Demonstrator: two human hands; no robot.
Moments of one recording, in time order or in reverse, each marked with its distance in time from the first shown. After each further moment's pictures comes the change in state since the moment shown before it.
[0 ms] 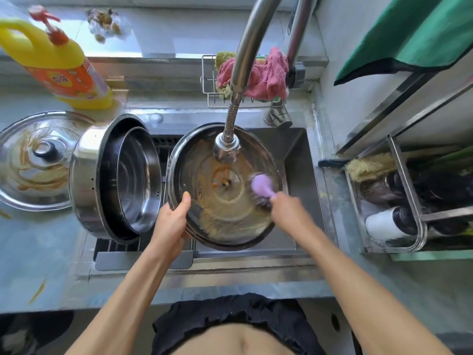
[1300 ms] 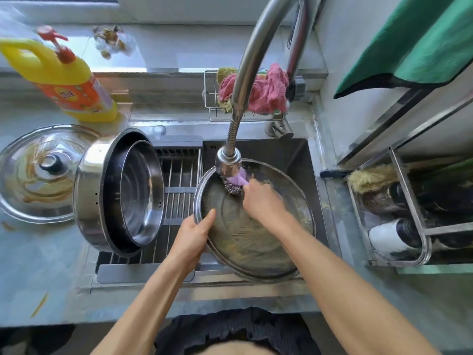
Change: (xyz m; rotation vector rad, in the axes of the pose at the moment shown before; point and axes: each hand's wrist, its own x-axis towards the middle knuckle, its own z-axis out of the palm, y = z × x) left_hand -0.002 -0.006 0.023 0.042 -0.155 -0.053; right_hand 0.024 -0.072 -0.006 0.040 0.066 -0.154
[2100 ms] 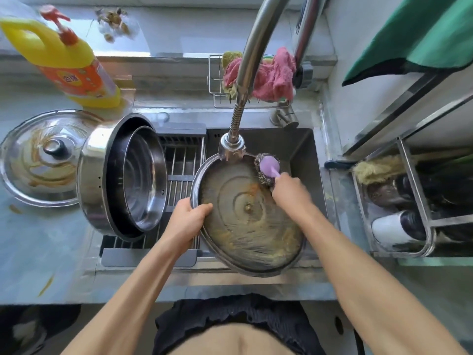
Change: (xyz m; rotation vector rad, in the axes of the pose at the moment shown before) left_hand 0.002 0.013 -0.015 0.191 0.105 0.008; right_hand 0.007 0.046 -0.012 -0.072 0.025 0.143
